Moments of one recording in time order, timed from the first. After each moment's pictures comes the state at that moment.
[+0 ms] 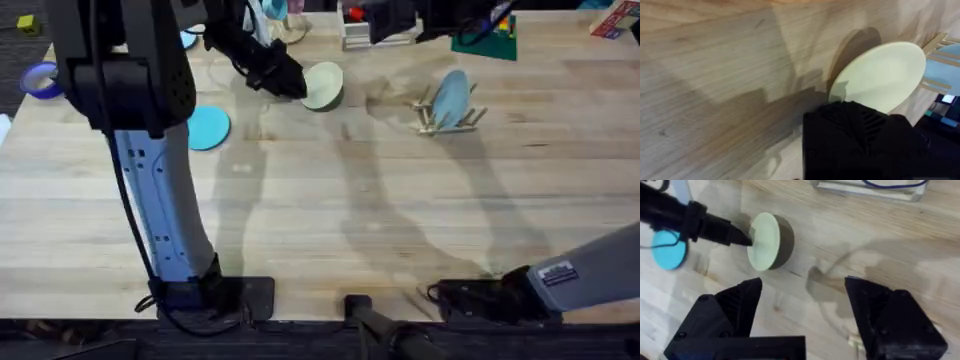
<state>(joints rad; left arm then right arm) -0.01 2.34 1.83 -1.05 0.74 0.03 0.23 1.77 1.59 -0.79 -0.30 0.06</state>
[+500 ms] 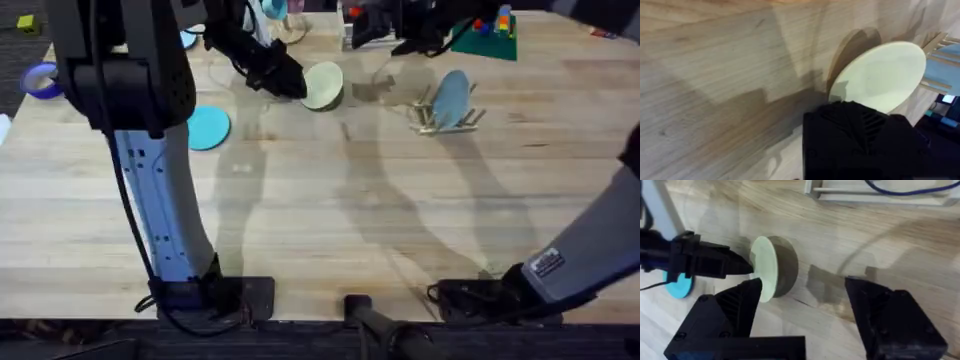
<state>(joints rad) -0.01 2.34 1.83 -1.05 0.74 0.03 0.23 1.95 1.59 -0.60 -0.37 0.21</state>
